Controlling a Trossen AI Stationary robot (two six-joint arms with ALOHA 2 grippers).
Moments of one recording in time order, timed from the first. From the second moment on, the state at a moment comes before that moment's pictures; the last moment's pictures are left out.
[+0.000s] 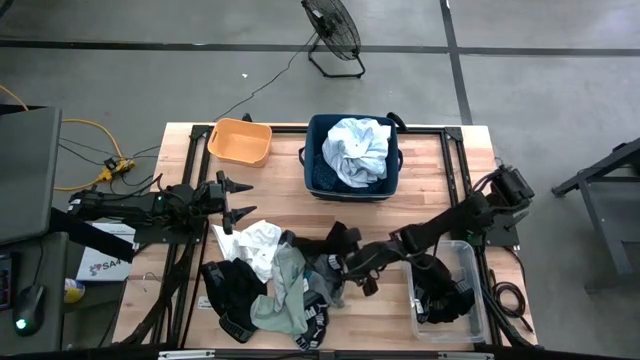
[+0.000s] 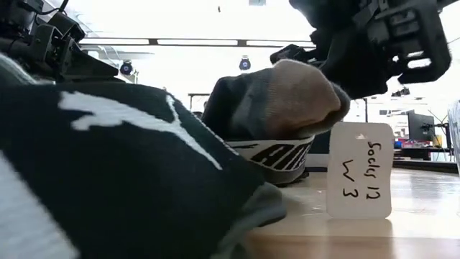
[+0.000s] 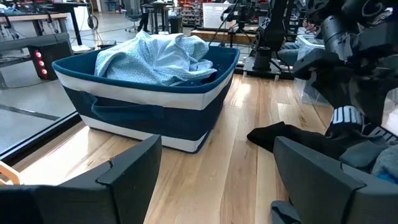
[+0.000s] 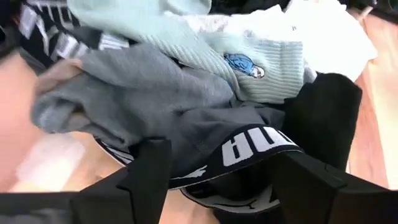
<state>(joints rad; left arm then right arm) -0.04 0.09 0.05 -0.05 -0.30 -0.07 0.38 1.71 0.81 0.29 0.13 -0.13</state>
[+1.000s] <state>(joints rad) -0.04 0.14 0.05 -0.05 -0.31 -0.07 0.27 1.93 0.93 0.37 -0.10 -0.37</state>
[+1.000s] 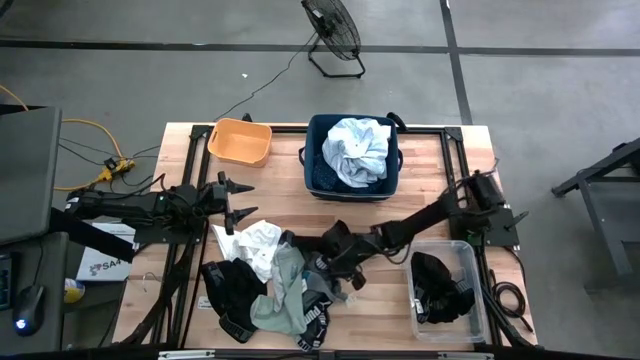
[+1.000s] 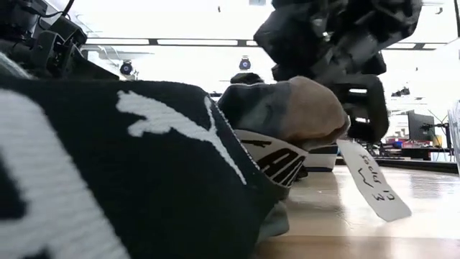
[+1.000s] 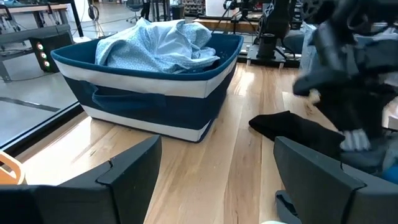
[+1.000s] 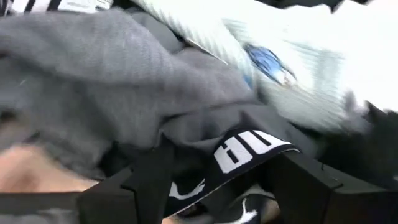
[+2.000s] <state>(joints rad) -0.04 0.14 0.05 -0.05 -0.31 -0.08 0.23 1.87 1.05 0.09 -0.22 0.04</state>
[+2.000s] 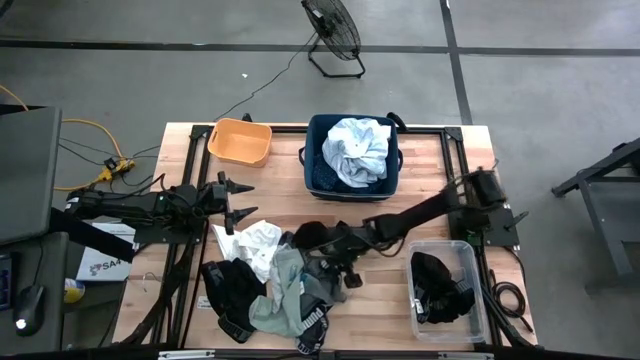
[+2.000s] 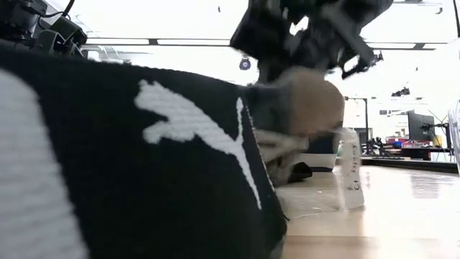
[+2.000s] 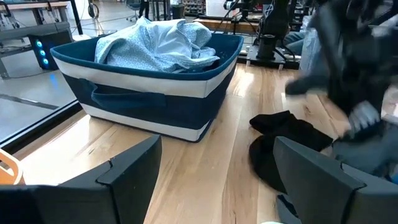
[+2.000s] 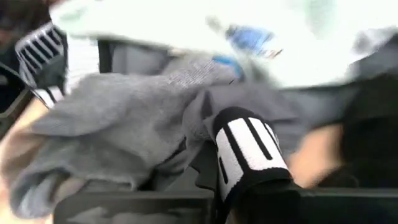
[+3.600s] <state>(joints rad) -0.04 0.14 0.05 -0.05 -0.31 -0.08 0.53 0.76 1.05 0.13 0.43 0.01</state>
